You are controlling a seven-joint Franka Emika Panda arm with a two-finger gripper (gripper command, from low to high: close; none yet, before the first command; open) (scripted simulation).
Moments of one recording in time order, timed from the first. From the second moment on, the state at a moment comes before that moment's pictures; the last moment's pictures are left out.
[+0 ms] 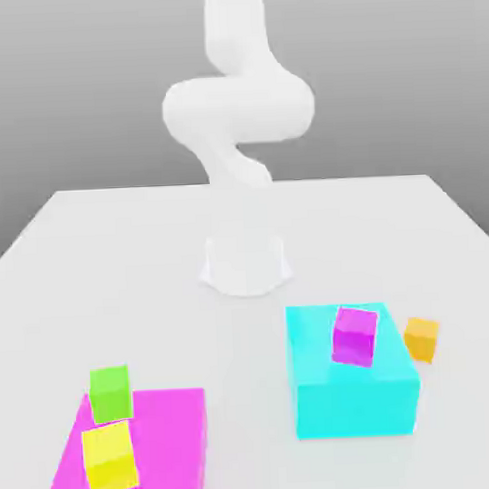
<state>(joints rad) -0.02 -0.74 0.07 -2.34 0.00 2.34 0.90</state>
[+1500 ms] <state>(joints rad) 0.42 0.30 0.27 -2.75 -0.64 3.02 2.58</state>
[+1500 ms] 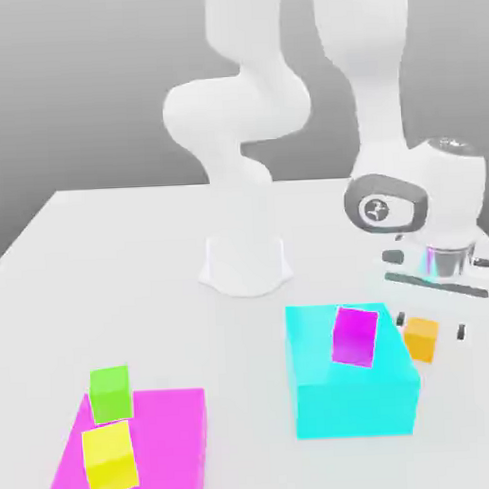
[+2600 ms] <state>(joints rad) -0.01 0.07 0.54 -2.62 -0.19 2.69 1.90</state>
